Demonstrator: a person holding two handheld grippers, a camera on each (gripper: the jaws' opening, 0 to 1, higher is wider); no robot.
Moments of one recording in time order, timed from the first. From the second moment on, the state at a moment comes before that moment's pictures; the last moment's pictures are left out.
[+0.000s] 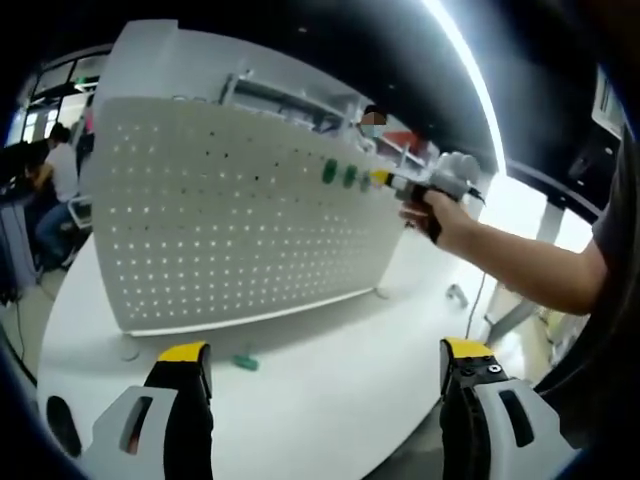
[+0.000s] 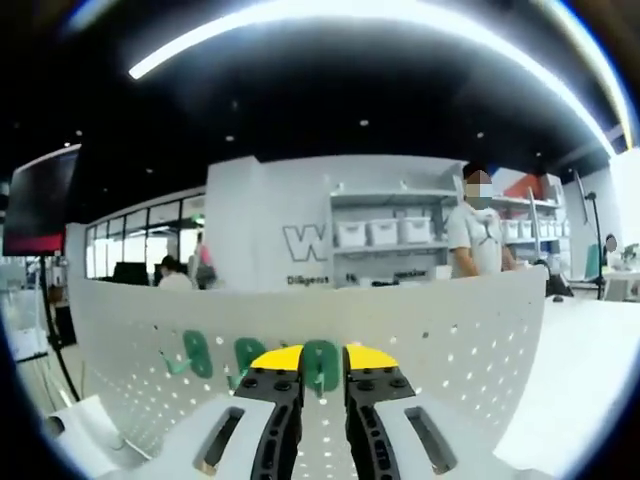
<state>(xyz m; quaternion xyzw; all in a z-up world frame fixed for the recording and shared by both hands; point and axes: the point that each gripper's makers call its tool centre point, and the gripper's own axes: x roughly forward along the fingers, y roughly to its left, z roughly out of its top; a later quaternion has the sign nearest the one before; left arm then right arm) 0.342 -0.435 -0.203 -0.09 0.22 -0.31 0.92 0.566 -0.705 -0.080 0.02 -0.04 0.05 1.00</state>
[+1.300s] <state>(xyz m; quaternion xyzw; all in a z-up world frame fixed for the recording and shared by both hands) 0.320 -0.435 -0.200 -0.08 0.21 -0.31 0.93 0.442 -0.679 -0.212 0.00 0.12 0.13 0.98</state>
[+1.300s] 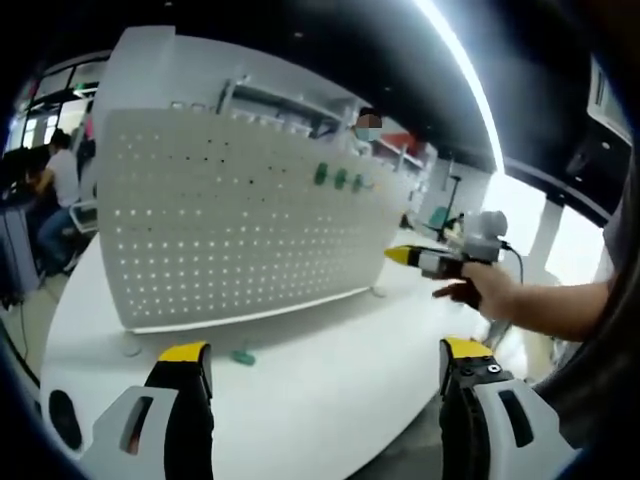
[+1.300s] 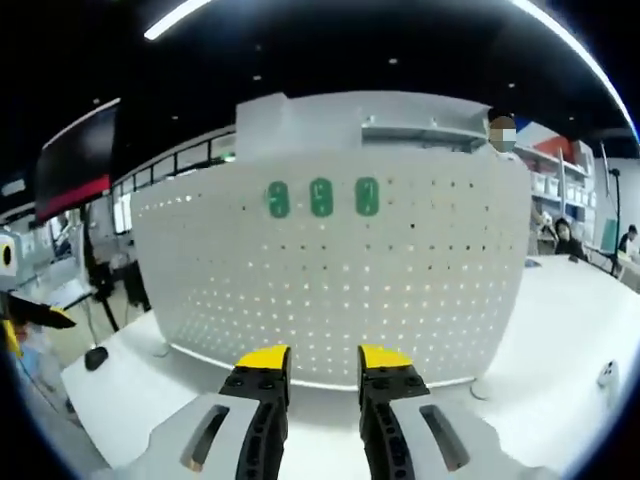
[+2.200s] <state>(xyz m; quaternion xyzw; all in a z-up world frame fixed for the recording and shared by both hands) 0.309 -0.432 -0.206 -0.08 0.21 -0.30 0.93 0.363 -0.644 -0.275 -0.02 0.20 0.19 0.96</state>
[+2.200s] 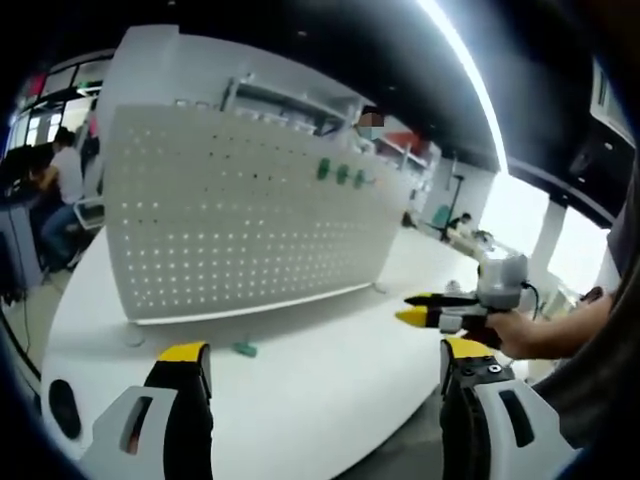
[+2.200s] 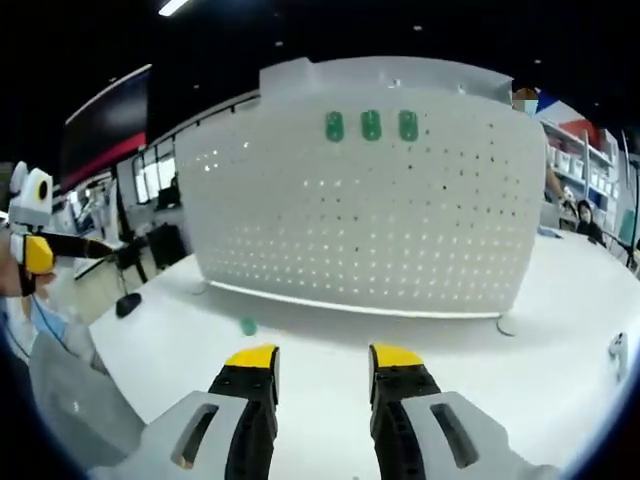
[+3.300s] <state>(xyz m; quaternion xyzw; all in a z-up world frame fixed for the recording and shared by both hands) 0.320 -0.411 -0.228 -0.09 0.24 -0.28 0.92 0.371 -0.539 -0.293 -0.03 0.22 0.31 0.92</state>
